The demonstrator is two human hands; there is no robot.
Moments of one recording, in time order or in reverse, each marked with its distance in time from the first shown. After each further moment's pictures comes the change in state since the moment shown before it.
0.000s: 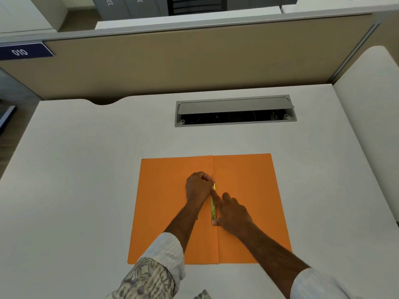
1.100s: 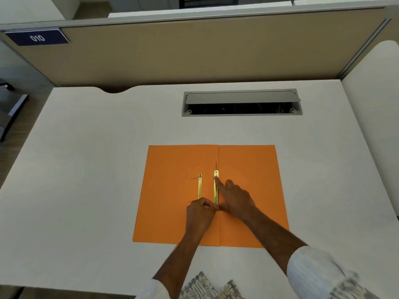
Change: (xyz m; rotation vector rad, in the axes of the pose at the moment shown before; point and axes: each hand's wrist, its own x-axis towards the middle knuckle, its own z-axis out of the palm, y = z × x) left_hand -0.108 -0.057 -0.007 -0.086 -0.079 -0.112; right_hand 0.006 0.011 0.002 0.023 -0.012 -0.055
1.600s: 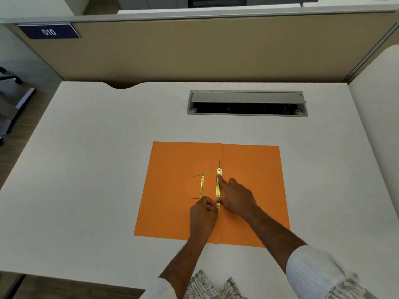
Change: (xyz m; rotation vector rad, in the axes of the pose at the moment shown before) left_hand -0.017 -0.004 0.008 0.062 0.127 0.072; right_hand 0.001 -0.001 0.004 0.067 0.055 0.028
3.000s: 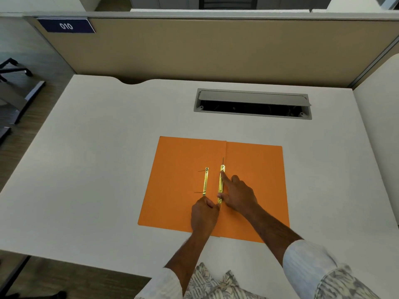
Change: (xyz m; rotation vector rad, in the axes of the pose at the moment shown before) left_hand -0.014 -0.002 -0.001 0.017 0.026 -0.185; right_hand -0.011 -0.011 -0.006 -0.046 -0.006 0.014
